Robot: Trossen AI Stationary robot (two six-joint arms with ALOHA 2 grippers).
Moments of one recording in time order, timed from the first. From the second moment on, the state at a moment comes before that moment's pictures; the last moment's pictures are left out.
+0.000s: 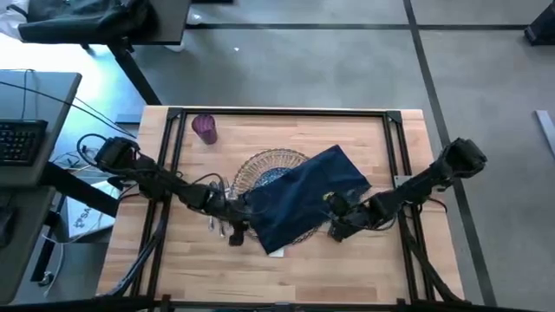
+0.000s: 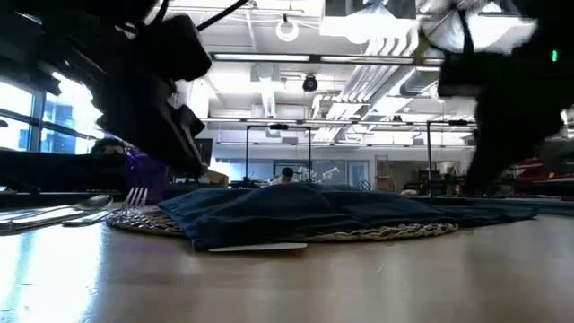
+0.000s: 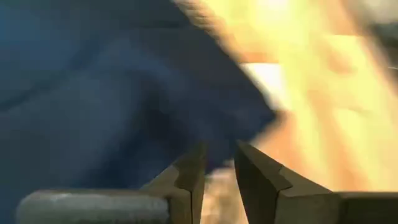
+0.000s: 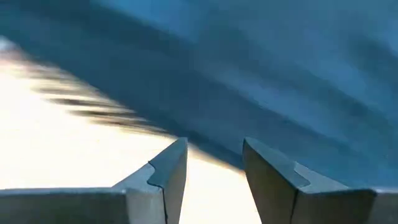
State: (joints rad) left arm -0.32 1.57 0.65 0.13 -0.20 -0.29; right arm 0.50 1.48 0.70 -0.24 0.36 0.82
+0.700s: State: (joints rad) left arm -0.15 1.34 0.73 -0.44 -0.31 -0.40; right arm 0.50 1.65 0.80 -0.18 0.37 0.67
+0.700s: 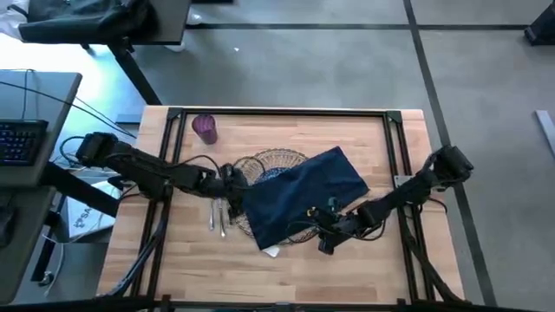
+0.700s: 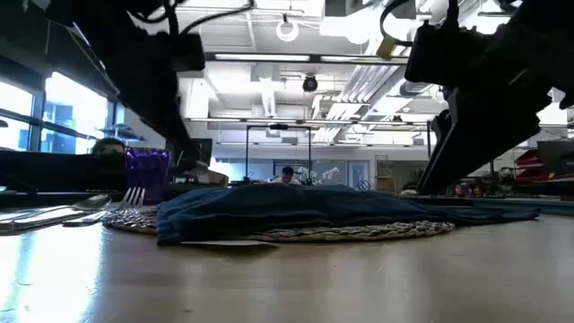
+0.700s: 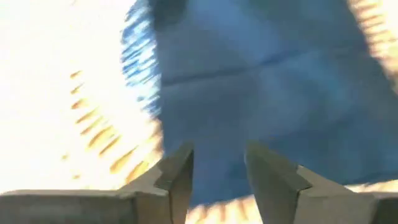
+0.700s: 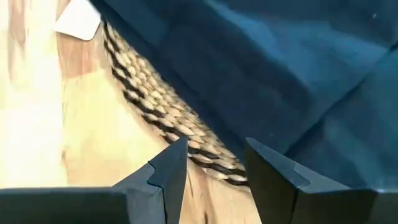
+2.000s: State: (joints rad) left arm 0.00 1.49 0.73 -0.22 0.21 -0.17; right arm 0.52 1.65 0.80 -0.19 0.36 0.65
